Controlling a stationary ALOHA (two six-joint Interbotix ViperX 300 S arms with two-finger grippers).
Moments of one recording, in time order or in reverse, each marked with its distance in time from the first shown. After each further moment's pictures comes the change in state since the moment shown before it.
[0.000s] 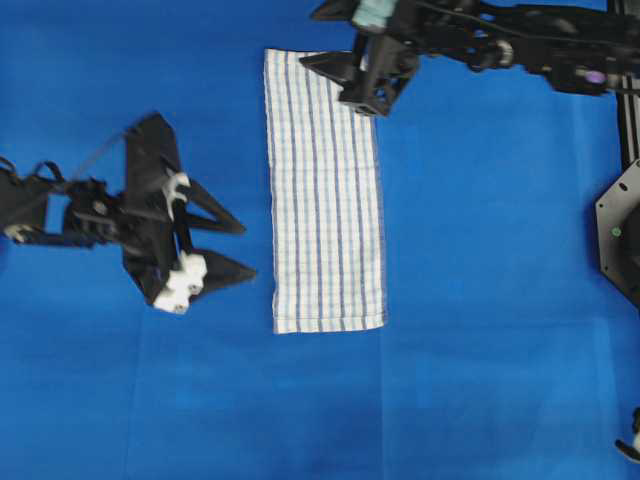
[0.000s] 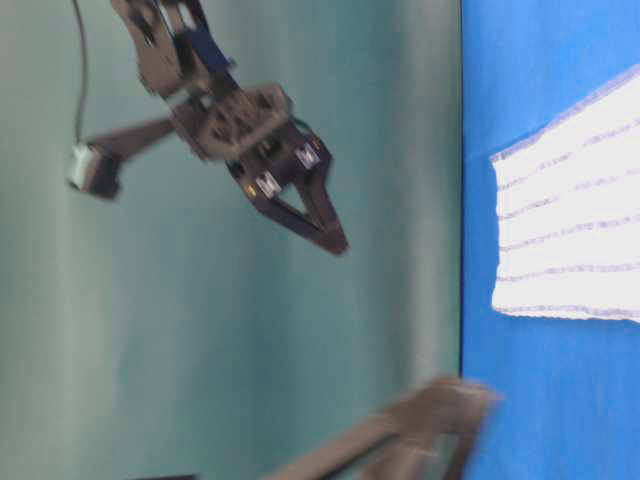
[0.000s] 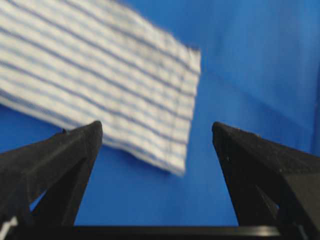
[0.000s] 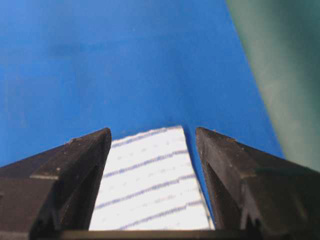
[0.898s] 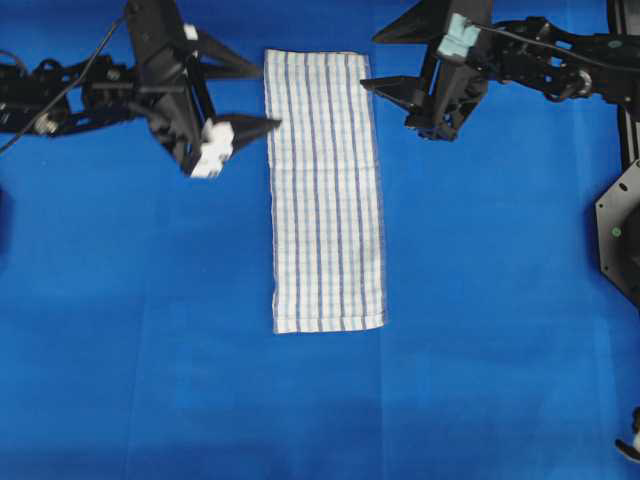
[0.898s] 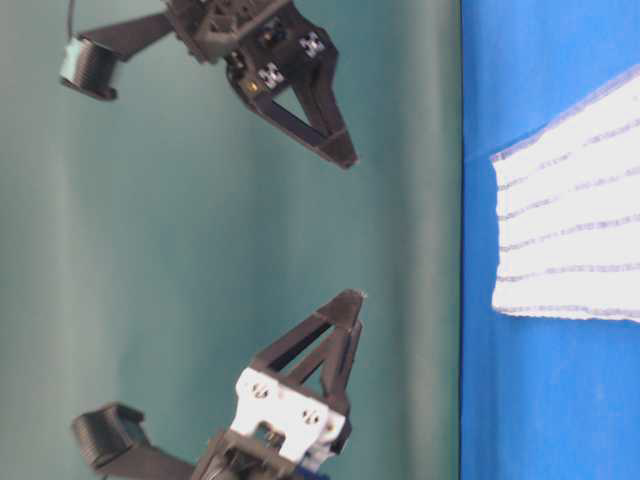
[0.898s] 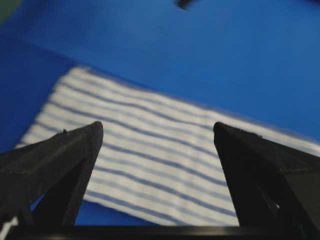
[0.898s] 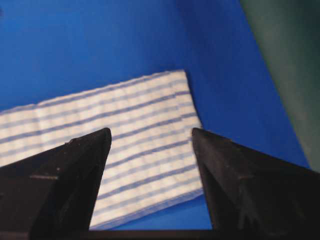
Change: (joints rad) left arm 0.373 0.071 -0.115 0.003 -0.014 0.462; right arm -0.015 -0.153 0.202 0.000 -0.031 0.008
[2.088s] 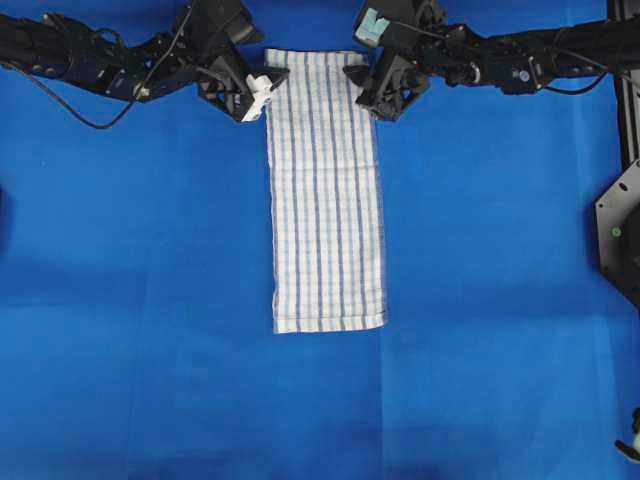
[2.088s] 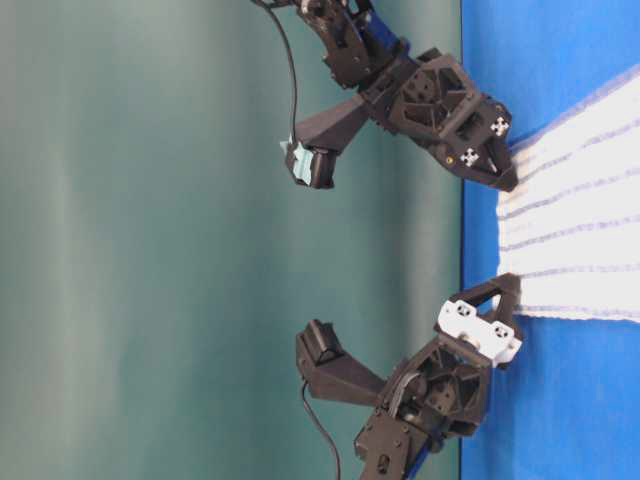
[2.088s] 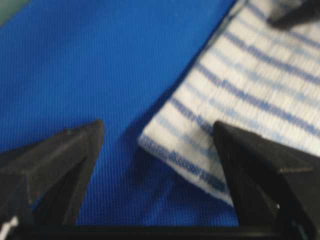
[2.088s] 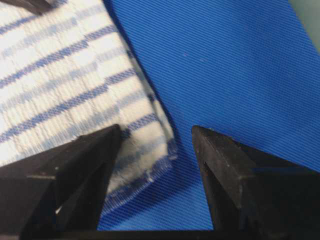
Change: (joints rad) left arm 0.201 0.500 -0.144 0.002 -0.201 0.012; right arm -0.109 0.495 -0.120 0.052 -0.175 0.009
